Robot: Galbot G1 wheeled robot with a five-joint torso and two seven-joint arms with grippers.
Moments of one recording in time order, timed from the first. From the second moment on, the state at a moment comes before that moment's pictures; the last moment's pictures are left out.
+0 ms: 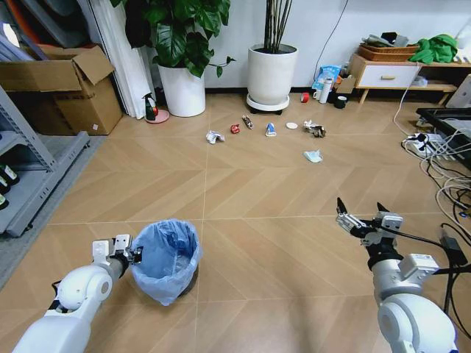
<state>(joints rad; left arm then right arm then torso) 1.25 -1.00 -0.53 -1.81 -0.70 0.67 -0.14 -1.53 1.38 0.75 2.25 0.36 -0.23 0.07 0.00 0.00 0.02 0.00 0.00</state>
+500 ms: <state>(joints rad) 1.38 -1.14 -0.62 -2.05 -0.56 0.36 -0.28 -1.51 1.38 0.74 2.26 0.35 -0.28 0.08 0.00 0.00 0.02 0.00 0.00</state>
